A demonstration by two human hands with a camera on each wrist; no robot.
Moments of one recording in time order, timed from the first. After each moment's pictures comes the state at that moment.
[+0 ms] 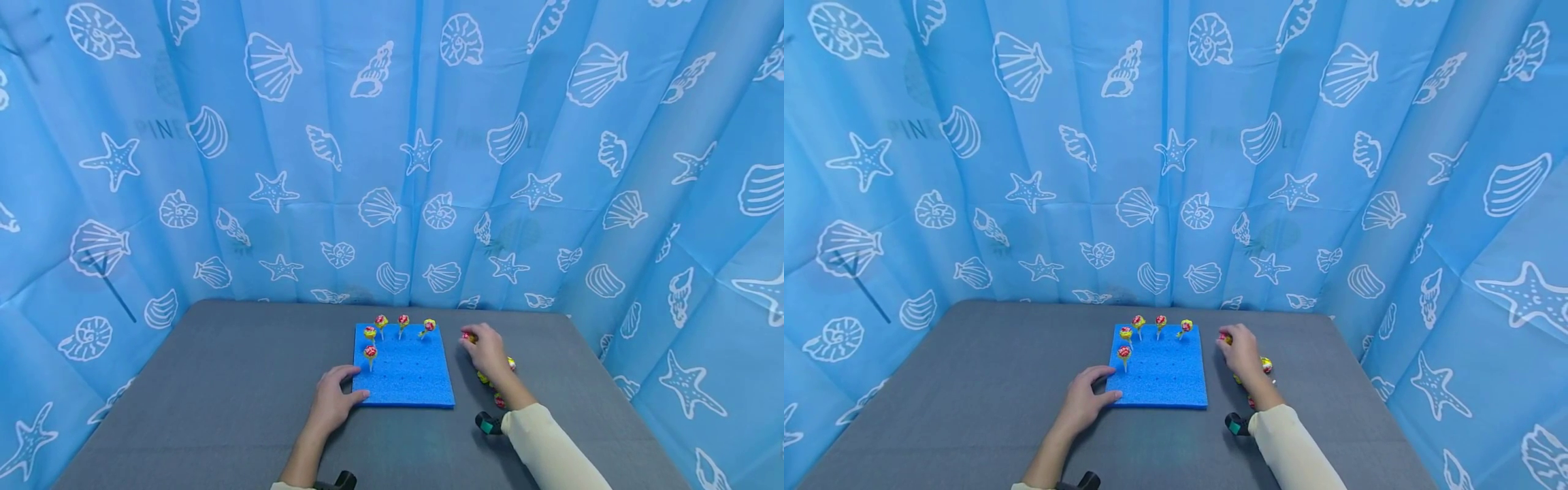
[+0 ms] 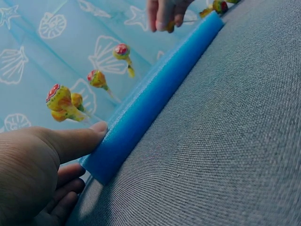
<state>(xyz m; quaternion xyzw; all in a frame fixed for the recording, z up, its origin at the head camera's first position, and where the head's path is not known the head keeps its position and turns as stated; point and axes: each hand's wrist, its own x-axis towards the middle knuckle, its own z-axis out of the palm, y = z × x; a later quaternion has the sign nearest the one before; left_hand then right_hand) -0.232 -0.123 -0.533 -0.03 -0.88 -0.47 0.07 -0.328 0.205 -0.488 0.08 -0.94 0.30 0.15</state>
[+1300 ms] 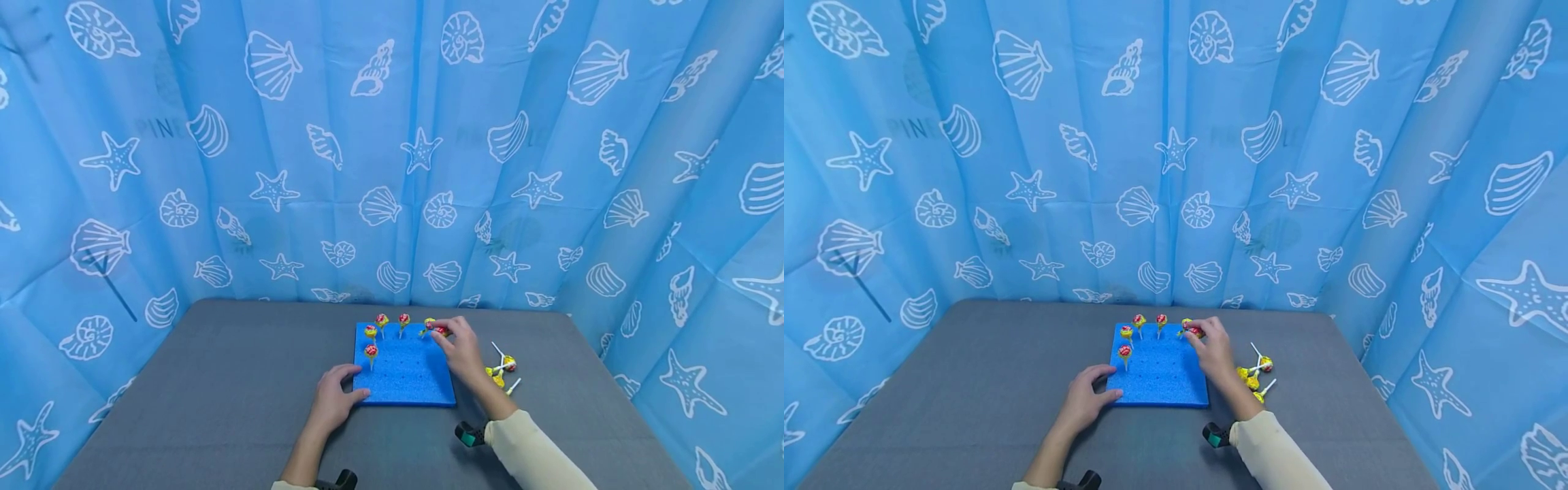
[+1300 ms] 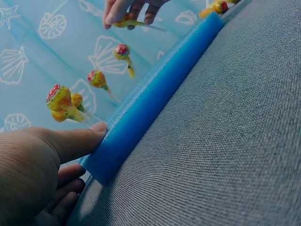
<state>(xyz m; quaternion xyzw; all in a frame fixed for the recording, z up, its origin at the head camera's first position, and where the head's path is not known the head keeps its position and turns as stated) -0.233 -0.122 -0.531 -0.03 -0.88 -0.48 0.07 -0.308 0.146 -0.478 0.16 -0.86 0.43 0.22</state>
